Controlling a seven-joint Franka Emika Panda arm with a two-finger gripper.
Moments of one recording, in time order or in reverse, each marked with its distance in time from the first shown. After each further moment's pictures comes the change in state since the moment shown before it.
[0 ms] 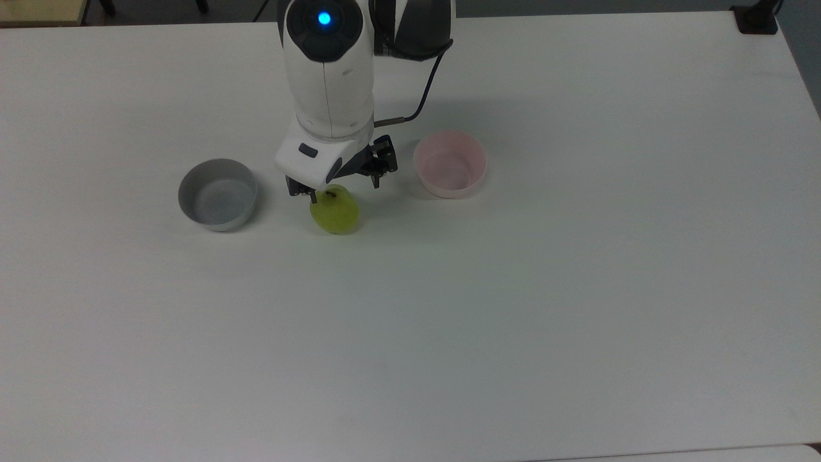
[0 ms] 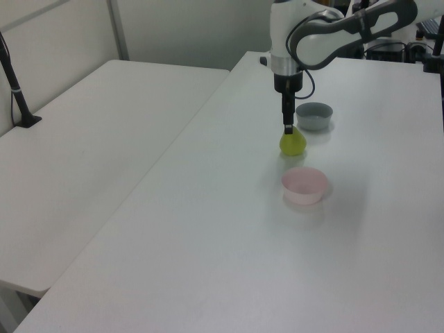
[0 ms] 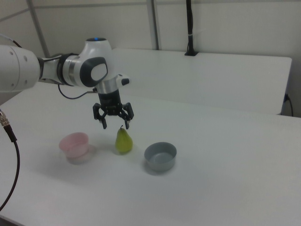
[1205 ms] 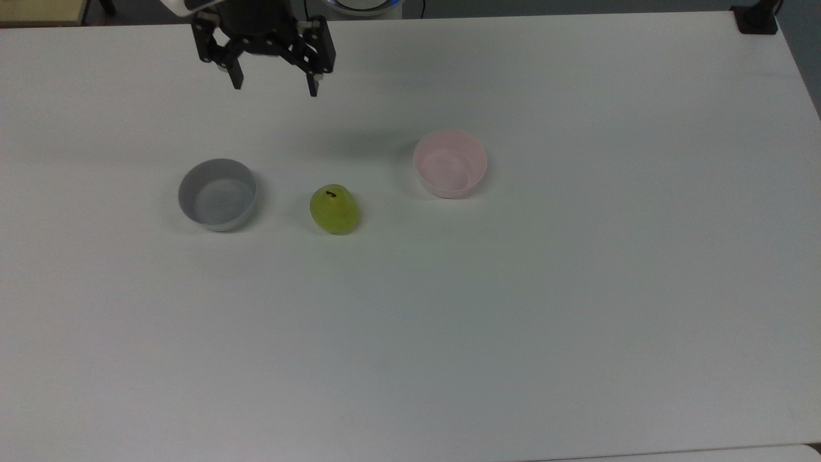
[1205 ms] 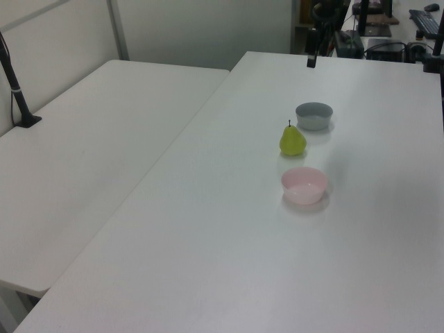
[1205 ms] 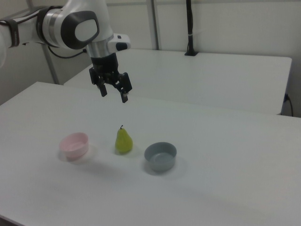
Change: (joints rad) arm -0.099 -0.293 -0.004 0.006 -0.012 -0.189 0.296
